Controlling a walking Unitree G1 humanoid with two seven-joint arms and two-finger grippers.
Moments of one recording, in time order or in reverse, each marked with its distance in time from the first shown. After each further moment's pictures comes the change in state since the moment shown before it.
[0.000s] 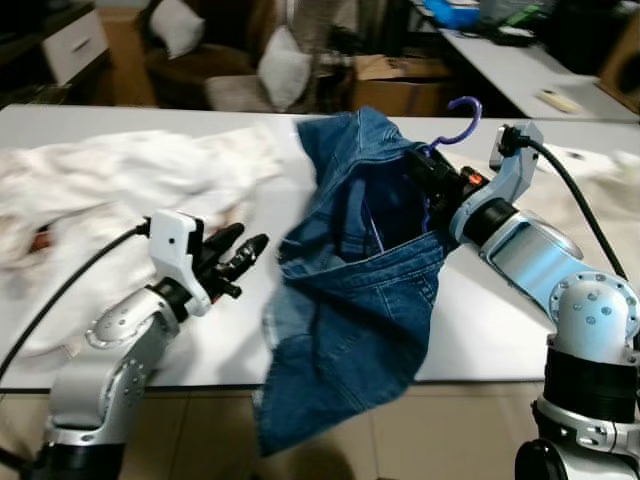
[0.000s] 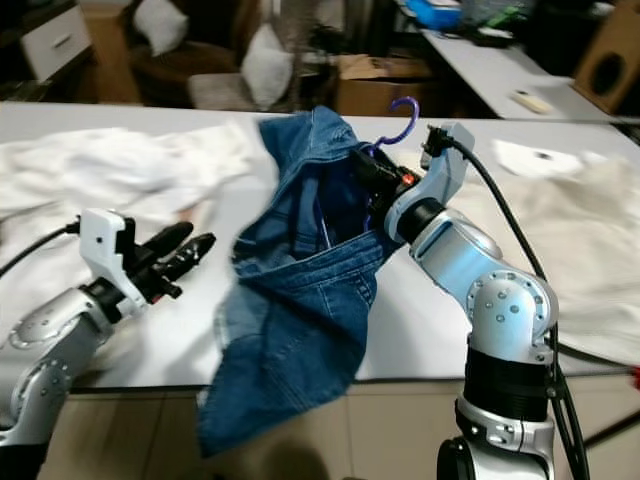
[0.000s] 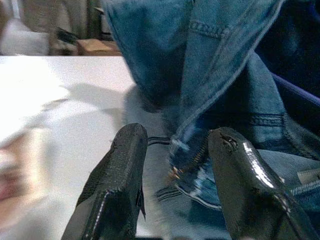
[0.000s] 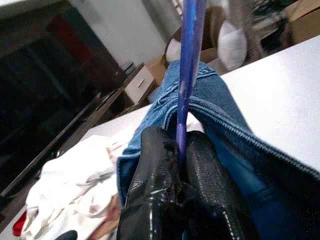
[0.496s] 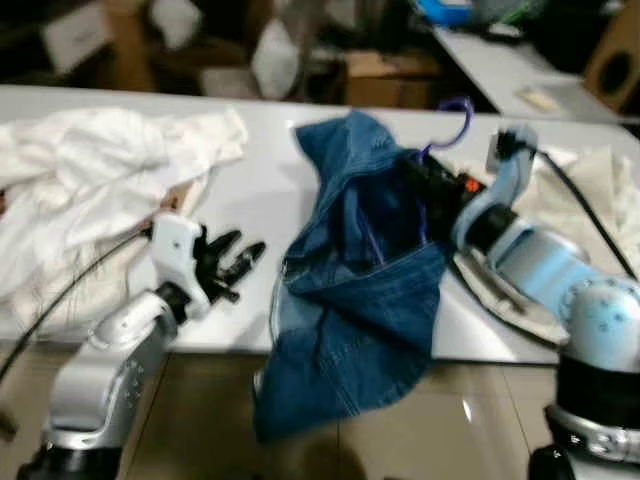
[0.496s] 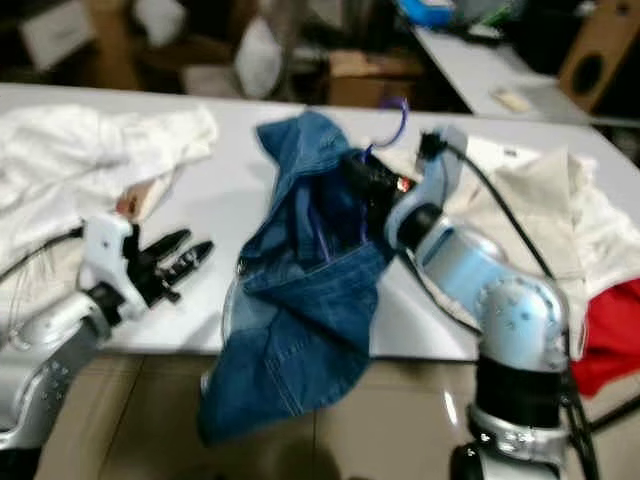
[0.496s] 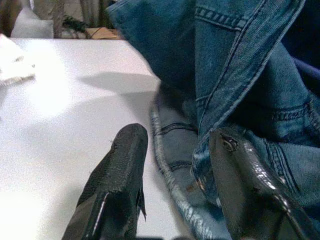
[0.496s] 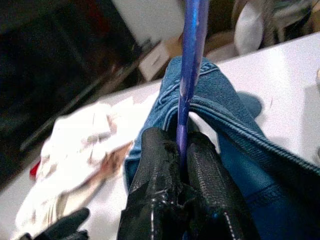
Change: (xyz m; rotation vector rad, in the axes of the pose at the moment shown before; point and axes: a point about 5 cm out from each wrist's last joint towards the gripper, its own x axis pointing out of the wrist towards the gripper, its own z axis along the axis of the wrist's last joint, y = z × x) left arm -0.005 0.004 -0.007 0.053 0.071 0.020; right arm -0.009 0.004 -0.005 -0.075 0.097 0.059
